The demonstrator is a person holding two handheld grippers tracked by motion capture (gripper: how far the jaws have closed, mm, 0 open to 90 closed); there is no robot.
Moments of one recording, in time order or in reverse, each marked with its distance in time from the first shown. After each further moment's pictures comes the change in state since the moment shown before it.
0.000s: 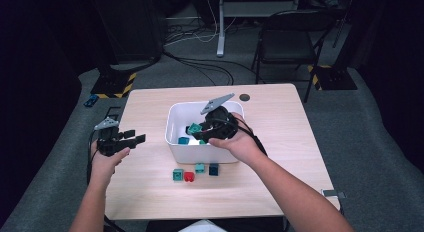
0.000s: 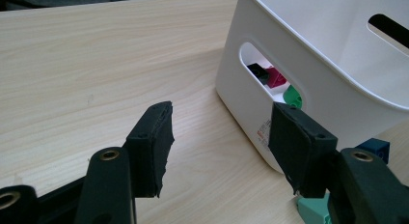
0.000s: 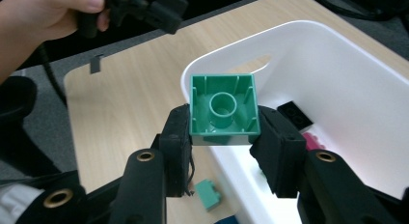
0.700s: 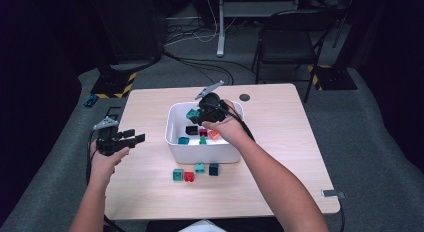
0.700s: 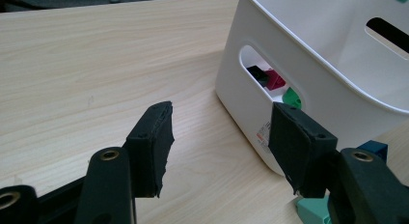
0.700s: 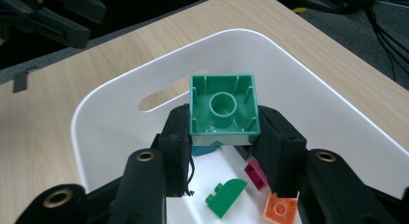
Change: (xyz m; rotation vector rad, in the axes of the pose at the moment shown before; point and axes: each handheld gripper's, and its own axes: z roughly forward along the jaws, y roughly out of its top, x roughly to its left) left arm 0.001 0.000 0.000 -0.015 -0.004 -0.012; right arm -0.051 0.016 0.054 0.020 -0.085 0.031
